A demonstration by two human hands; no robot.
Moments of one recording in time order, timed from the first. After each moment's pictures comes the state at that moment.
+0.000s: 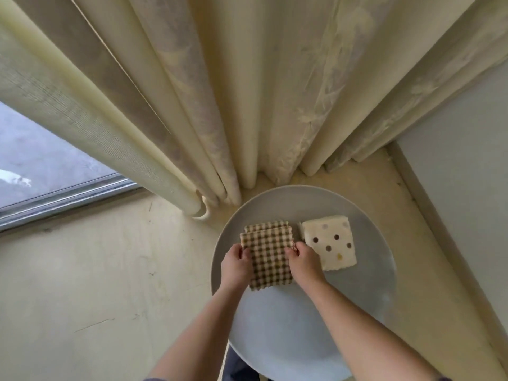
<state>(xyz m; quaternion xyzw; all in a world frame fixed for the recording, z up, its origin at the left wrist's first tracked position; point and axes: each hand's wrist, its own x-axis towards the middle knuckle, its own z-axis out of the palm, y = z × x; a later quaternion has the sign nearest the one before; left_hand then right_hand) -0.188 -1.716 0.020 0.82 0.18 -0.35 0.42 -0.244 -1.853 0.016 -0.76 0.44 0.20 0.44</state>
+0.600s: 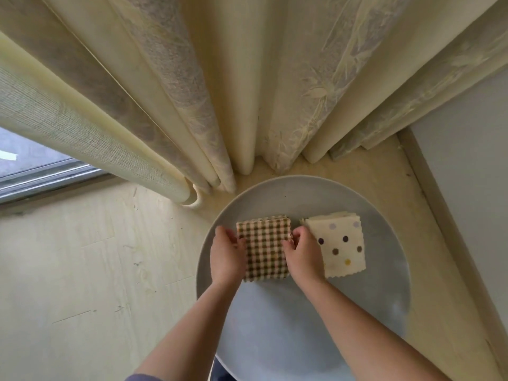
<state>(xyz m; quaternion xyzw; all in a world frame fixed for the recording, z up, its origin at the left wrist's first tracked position) -0.165 -1.732 -0.040 0.88 0.16 -0.28 0.35 -0.223 -1.868 -0.039 -0.82 0.42 0.15 0.36</state>
